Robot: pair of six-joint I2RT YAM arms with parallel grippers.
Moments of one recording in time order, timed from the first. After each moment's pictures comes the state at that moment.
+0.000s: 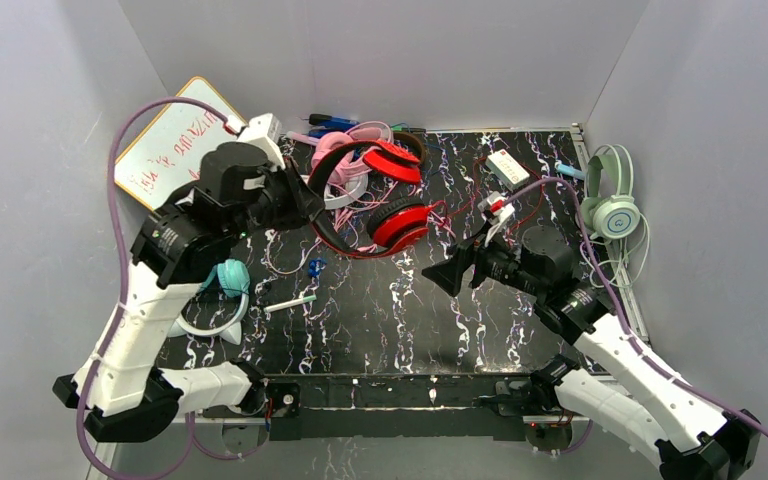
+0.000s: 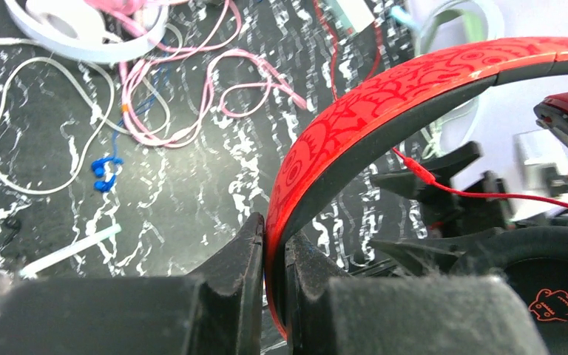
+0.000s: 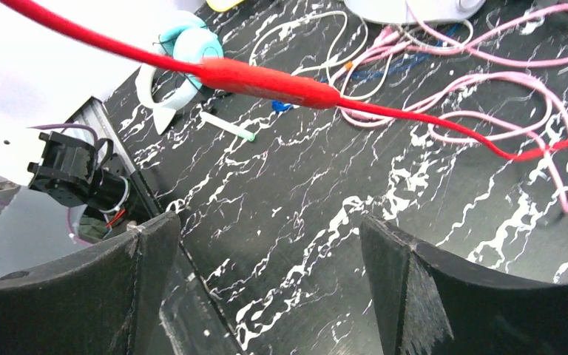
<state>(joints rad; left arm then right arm) -0.66 1.15 1.72 -1.10 -0.16 -0.62 0.64 0.76 0.69 -0.17 -0.38 0.35</state>
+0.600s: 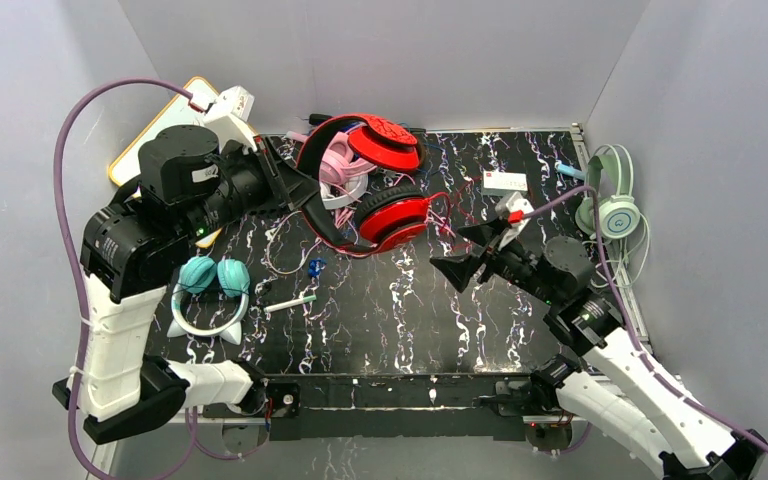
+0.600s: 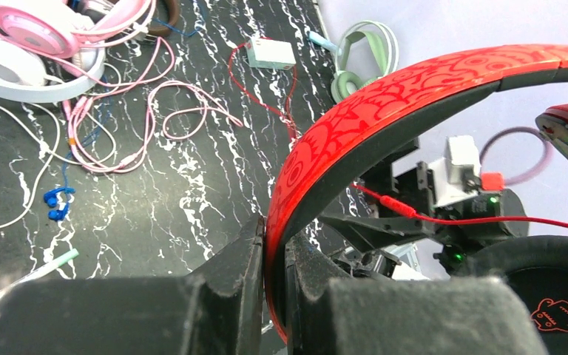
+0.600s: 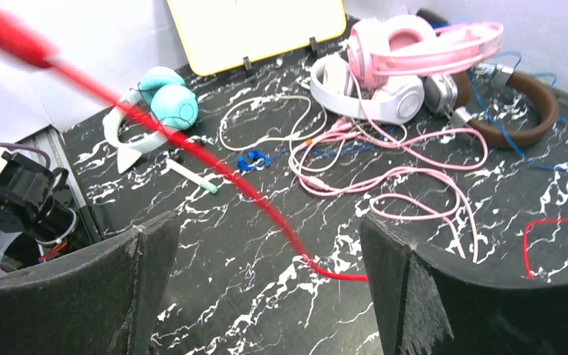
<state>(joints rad) -0.66 1.22 2.08 -1.21 -0.03 -0.63 0.64 0.67 0.66 -0.02 -0.32 0.17</state>
